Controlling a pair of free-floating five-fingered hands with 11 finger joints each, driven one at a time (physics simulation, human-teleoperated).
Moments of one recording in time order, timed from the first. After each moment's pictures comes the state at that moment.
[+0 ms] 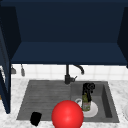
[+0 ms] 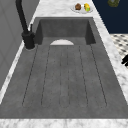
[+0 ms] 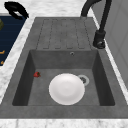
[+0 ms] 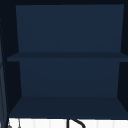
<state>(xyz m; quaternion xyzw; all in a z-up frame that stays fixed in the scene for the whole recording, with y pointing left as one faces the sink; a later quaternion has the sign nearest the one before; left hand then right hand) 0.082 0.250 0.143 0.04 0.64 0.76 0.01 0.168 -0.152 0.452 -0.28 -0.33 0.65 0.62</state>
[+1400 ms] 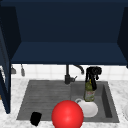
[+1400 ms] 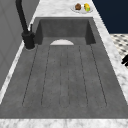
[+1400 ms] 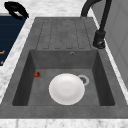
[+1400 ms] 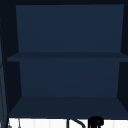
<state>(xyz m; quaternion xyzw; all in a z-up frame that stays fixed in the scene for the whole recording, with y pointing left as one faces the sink) 0.082 0.250 0.143 0.04 0.64 0.76 0.01 0.056 -0.150 0.670 -0.29 -0.35 0.64 0.62</state>
